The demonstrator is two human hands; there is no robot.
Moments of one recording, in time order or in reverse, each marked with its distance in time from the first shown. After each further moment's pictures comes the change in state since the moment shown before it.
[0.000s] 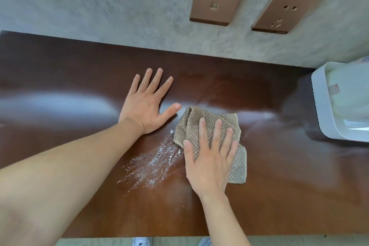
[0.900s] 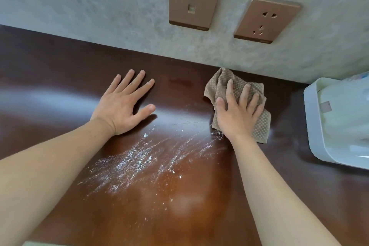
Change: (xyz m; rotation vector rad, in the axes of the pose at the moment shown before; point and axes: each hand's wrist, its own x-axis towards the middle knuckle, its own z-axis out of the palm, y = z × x) left_hand -0.001 0.002 0.003 0.001 0.022 -0.032; right_hand 0.168 0.086 -0.046 0.038 -0.090 0.043
